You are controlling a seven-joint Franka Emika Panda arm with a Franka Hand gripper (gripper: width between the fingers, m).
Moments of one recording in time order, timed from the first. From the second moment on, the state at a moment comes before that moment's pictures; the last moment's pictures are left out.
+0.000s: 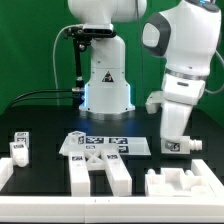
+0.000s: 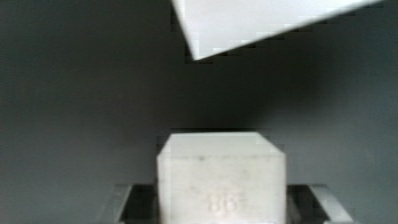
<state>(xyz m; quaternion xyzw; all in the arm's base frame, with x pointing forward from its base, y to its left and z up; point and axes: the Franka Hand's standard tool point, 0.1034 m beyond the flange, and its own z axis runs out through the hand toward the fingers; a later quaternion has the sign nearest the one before) 0.393 0.124 0.022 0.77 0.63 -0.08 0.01</state>
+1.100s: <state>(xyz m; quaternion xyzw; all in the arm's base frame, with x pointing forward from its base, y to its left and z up) 0.403 0.110 0.014 0.38 0.92 -0.08 0.02</state>
